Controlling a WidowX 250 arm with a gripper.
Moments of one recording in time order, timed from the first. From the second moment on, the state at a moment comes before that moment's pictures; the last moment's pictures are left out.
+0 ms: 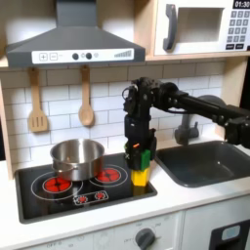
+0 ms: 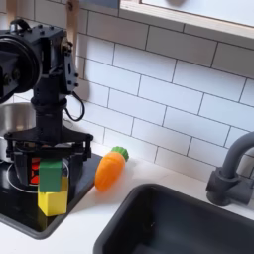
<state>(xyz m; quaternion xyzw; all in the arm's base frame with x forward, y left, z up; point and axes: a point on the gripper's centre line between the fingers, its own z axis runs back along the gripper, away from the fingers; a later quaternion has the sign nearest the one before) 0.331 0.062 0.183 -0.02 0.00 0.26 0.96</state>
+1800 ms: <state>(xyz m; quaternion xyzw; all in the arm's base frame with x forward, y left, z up) 0.336 0.059 0.181 -0.03 0.02 0.26 0.97</state>
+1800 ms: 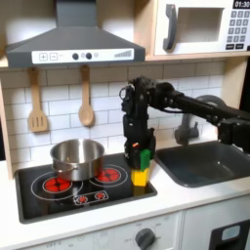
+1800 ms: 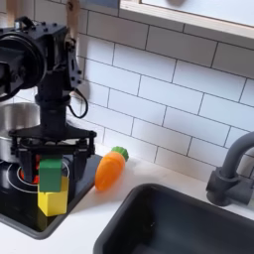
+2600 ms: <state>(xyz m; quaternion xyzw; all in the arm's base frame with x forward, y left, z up) 0.335 0.059 0.185 -0.03 -0.01 0.26 0.97</state>
